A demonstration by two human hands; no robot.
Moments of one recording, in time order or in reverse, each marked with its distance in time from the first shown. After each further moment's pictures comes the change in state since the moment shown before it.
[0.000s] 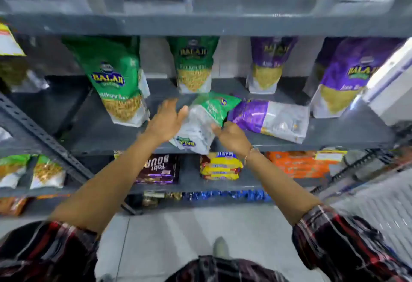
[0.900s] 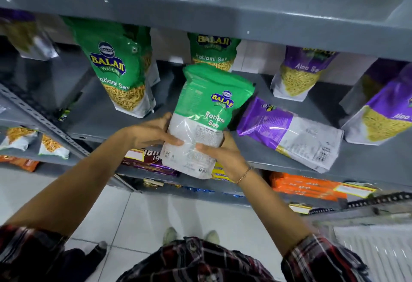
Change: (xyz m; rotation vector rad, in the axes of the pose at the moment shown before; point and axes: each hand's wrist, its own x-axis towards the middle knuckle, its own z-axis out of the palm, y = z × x) left_hand 0.023 -0.073 0.003 -0.809 -0.588 -0.347; right_hand 0.037 0.021 0.026 0.585 -0.357 0.146
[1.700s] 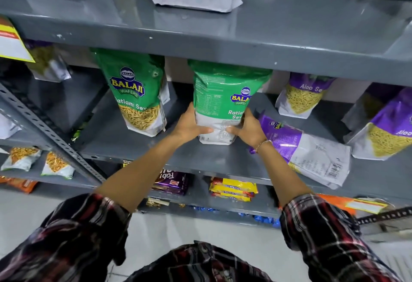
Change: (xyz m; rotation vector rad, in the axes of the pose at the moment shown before) left_hand 0.073 0.036 0.009 0.205 0.552 0.424; right_hand 0.098 -0.054 -0.038 -0.832 0.216 -0.292
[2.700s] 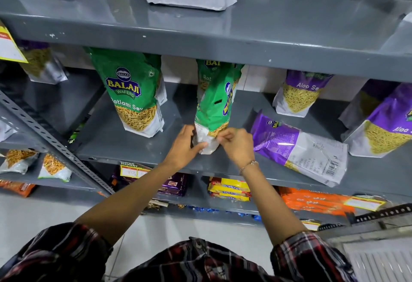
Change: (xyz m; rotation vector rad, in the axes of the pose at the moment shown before) left_hand -0.051 -0.036 0.014 0.263 0.054 0.137; right_hand -0.059 -0.029 0.029 -0.019 0.160 0.047
